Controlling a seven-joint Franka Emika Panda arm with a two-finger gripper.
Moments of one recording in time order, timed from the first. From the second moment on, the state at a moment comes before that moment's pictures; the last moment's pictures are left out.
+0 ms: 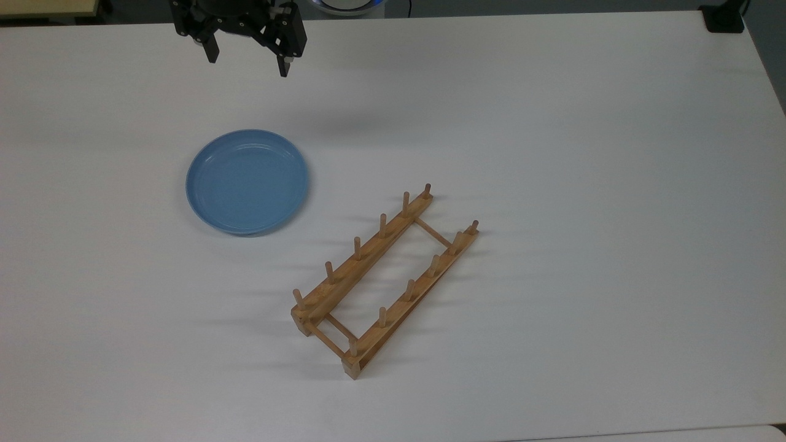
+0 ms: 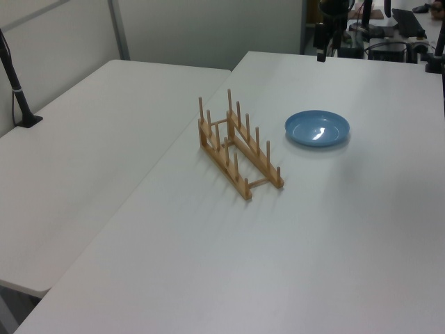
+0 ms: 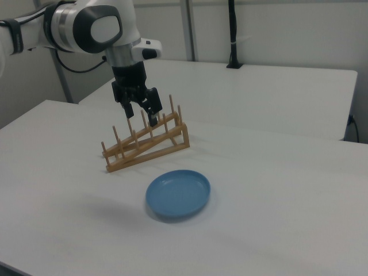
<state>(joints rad) 0.10 0.07 -0.21 -1.63 -0.02 1.72 0.07</state>
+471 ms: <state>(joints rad) 0.09 0.07 -0.25 -1.63 -0.03 1.72 0.00</state>
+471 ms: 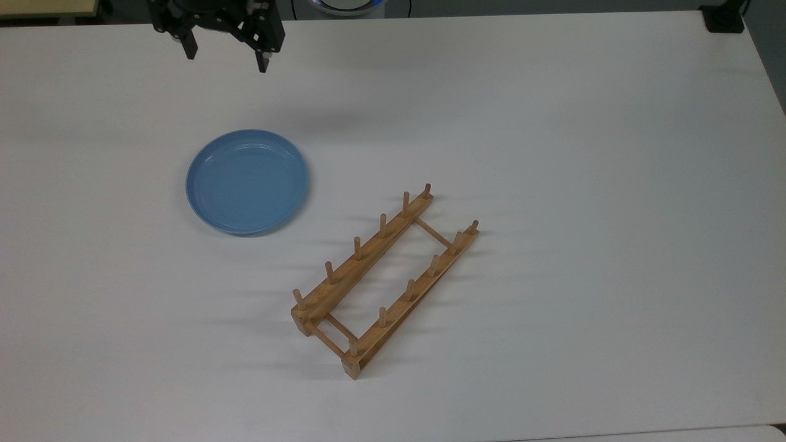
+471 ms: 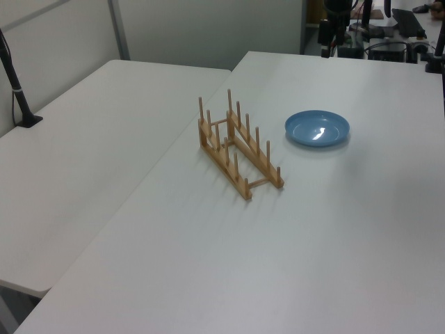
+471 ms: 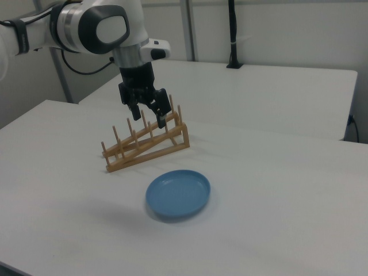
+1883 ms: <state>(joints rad) 0.09 0.06 -0.27 -1.62 -0.03 1.68 0.00</state>
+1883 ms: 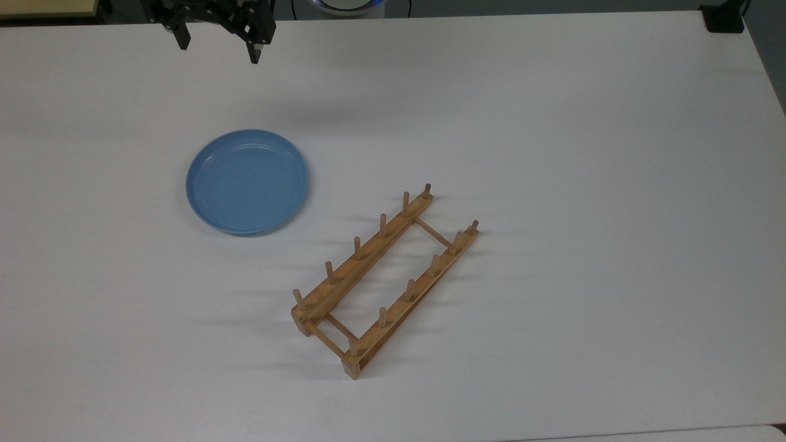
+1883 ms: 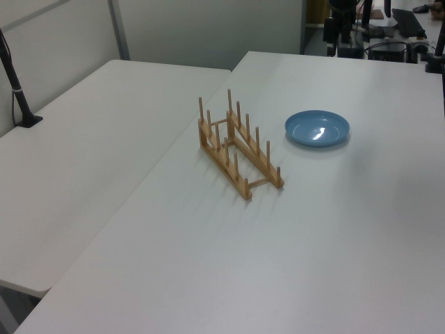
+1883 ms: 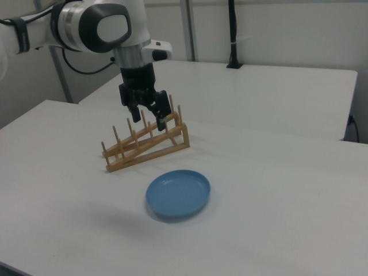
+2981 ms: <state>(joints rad) 0.11 0.06 -0.27 -1.63 -0.03 1.66 0.00</state>
